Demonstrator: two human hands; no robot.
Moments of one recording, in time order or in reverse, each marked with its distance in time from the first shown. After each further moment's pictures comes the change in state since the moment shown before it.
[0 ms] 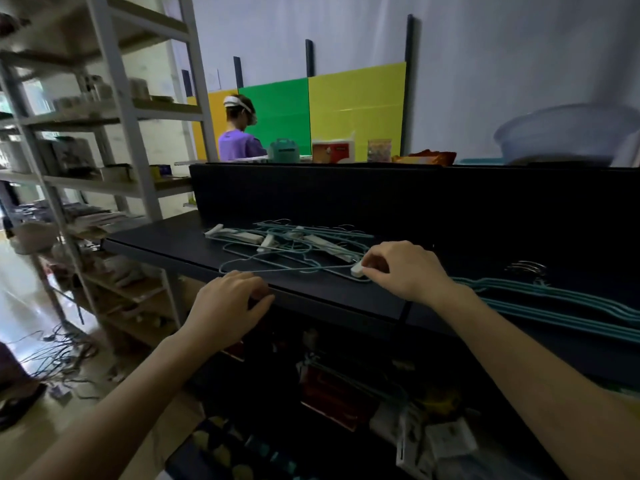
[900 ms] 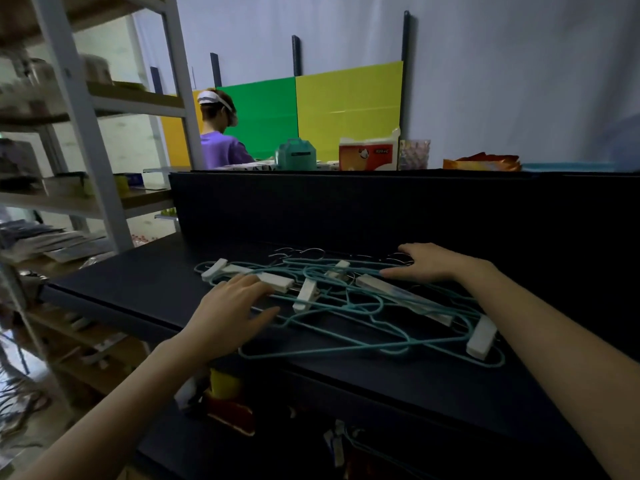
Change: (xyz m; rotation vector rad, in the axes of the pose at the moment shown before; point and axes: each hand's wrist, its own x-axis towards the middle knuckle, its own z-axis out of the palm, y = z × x) left_hand 0.136 -0.195 0.101 -0.048 -0.161 0.081; right_hand 0.244 0.024 0.094 0.029 -0.400 0.334
